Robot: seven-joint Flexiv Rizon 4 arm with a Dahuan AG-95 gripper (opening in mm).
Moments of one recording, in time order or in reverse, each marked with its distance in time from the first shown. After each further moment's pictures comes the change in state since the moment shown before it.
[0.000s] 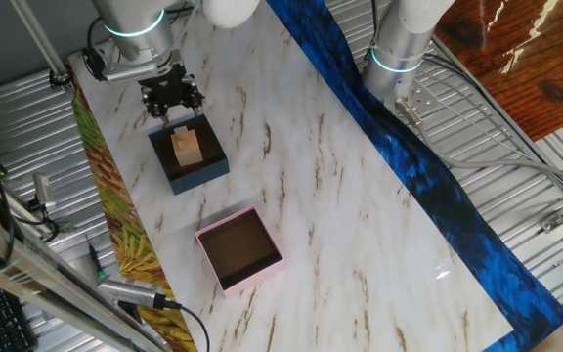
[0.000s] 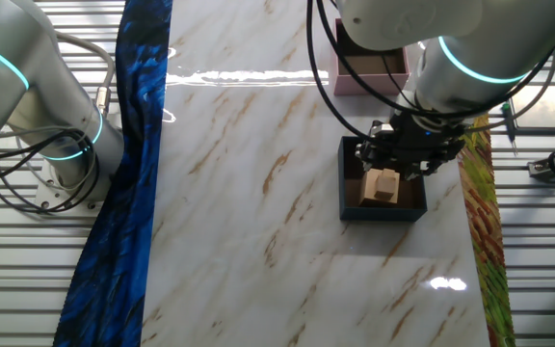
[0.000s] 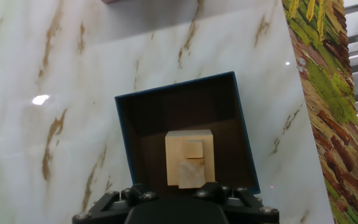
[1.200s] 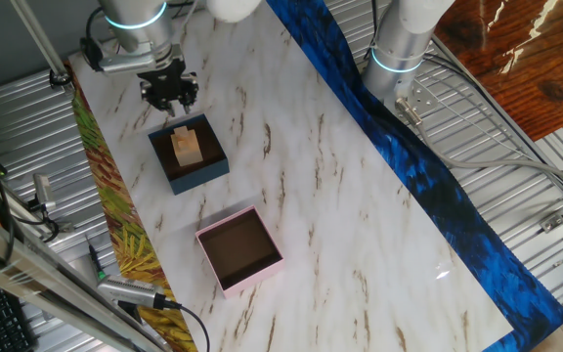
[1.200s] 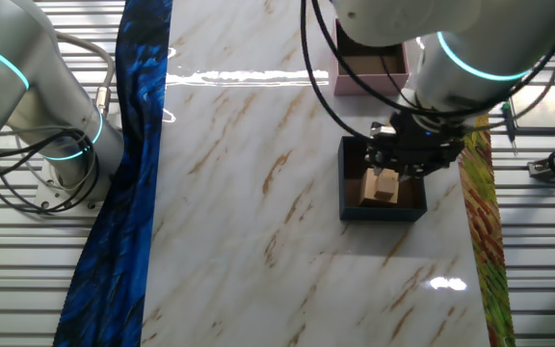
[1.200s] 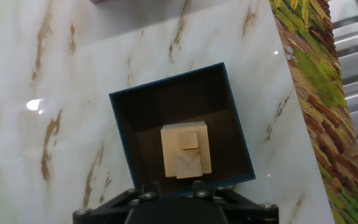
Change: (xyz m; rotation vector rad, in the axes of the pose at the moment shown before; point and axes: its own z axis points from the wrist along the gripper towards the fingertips) arm 0.009 -0.003 -0.004 0.014 0.000 0.051
